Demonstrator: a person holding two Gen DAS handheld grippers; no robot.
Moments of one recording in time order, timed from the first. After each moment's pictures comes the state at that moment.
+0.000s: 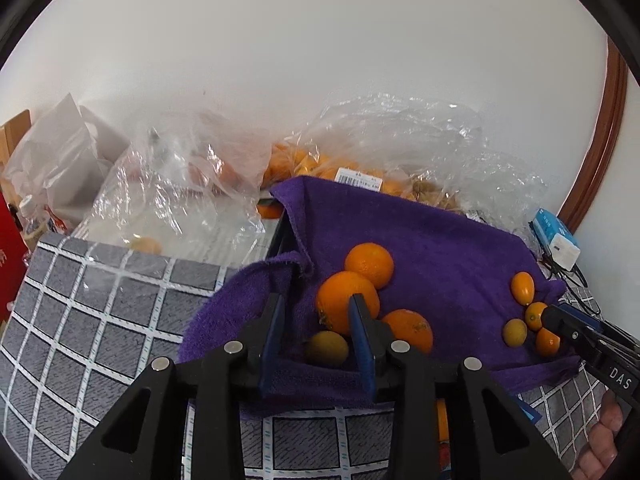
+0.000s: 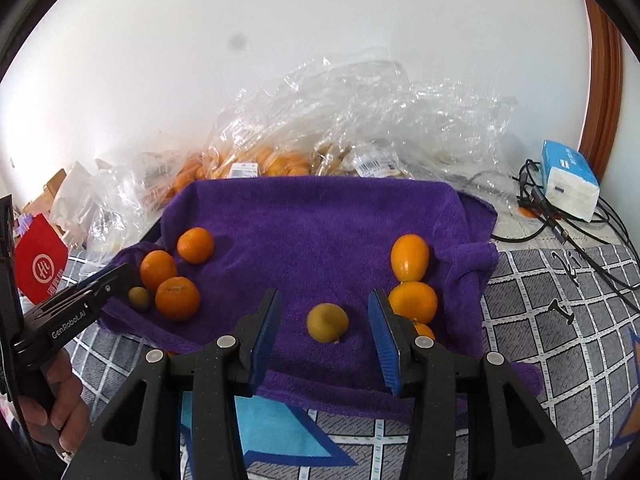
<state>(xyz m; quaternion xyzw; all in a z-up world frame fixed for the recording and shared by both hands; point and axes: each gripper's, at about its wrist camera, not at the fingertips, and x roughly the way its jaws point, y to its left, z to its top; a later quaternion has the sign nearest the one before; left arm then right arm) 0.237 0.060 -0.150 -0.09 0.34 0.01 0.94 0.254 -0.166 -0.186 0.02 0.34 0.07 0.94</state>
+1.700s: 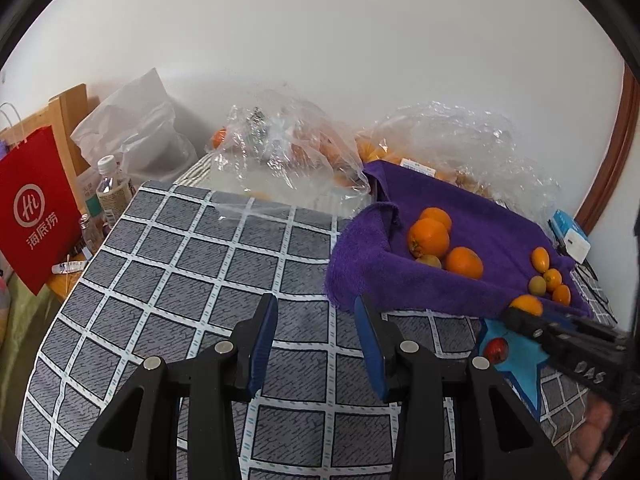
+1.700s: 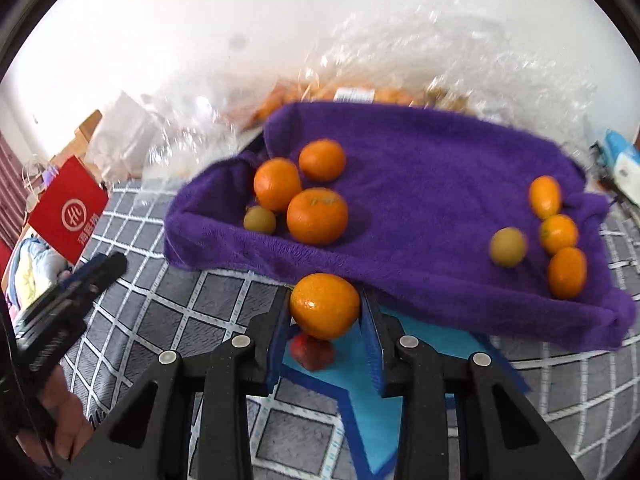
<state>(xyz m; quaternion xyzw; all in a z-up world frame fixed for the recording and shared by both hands) 0.152 0.121 -0.144 -0.10 0.36 0.06 0.93 0.220 -0.070 -0.208 -0.01 0.41 0.13 0.90</state>
